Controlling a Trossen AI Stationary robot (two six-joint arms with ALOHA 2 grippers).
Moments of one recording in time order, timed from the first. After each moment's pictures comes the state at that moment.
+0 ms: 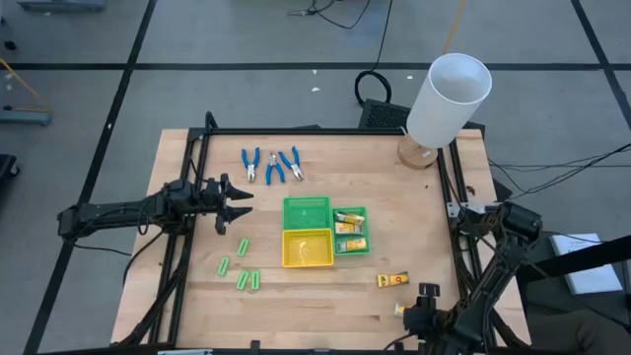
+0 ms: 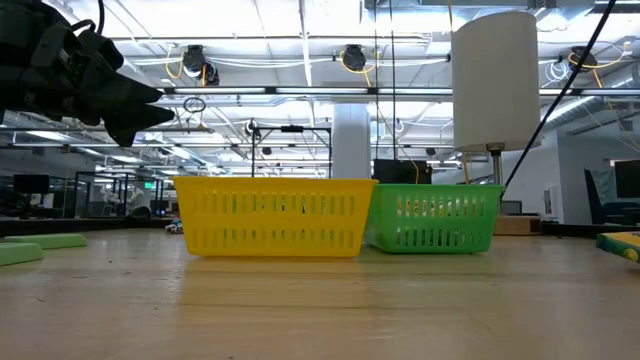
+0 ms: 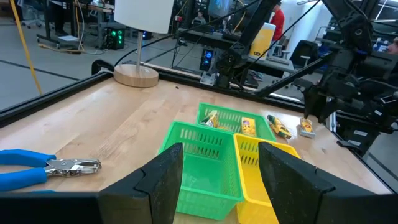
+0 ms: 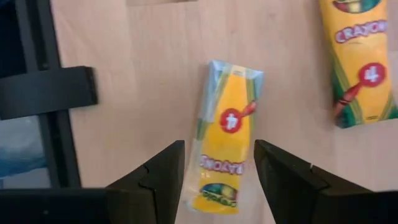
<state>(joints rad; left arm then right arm) 0.20 0.24 0.02 0.16 0.15 -0.19 1.09 1.84 1.25 -0.98 0.27 1.17</state>
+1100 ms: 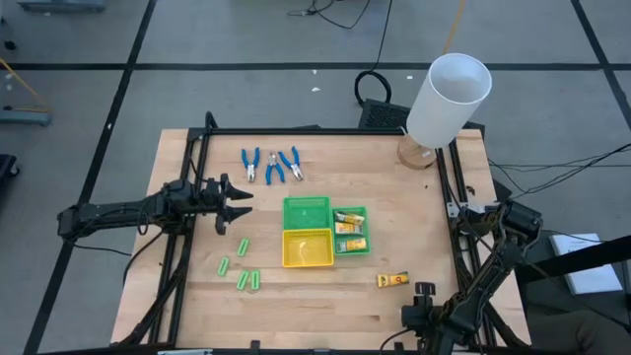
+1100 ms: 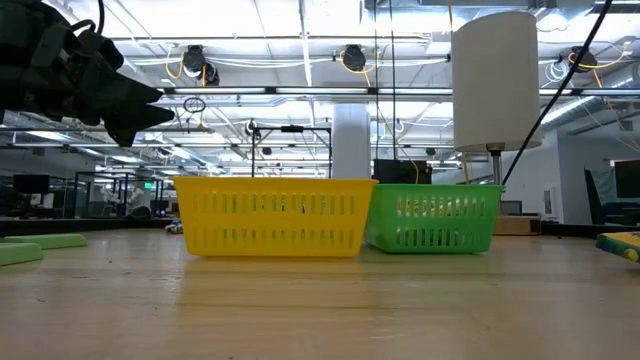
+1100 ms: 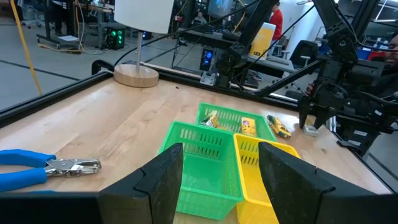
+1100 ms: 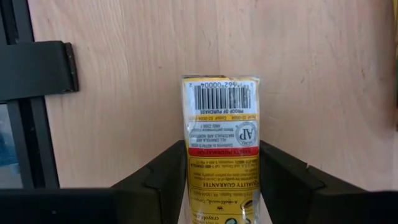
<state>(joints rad) 0.20 0.24 0.02 0.16 0.15 -0.19 1.08 1.84 1.06 -0.73 0.16 1.16</state>
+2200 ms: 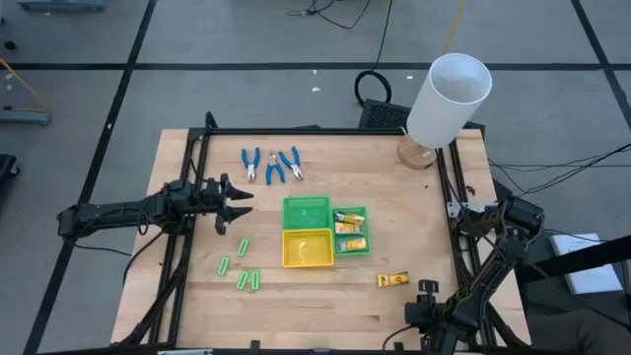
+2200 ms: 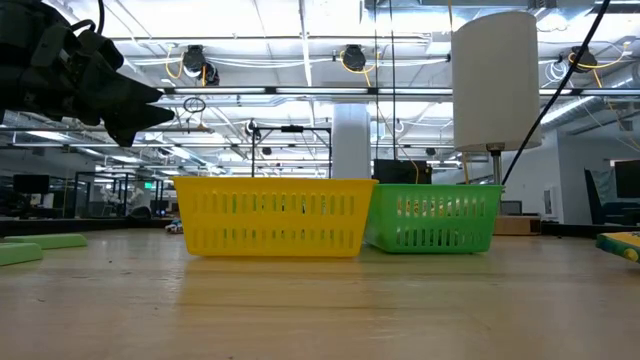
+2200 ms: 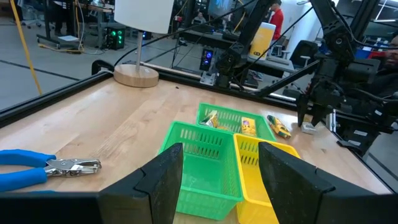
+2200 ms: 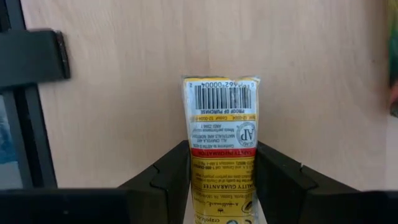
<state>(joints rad) 0.20 0.24 0.02 0.16 0.15 -0.19 1.08 1.78 1.06 -0.73 0.18 1.17</state>
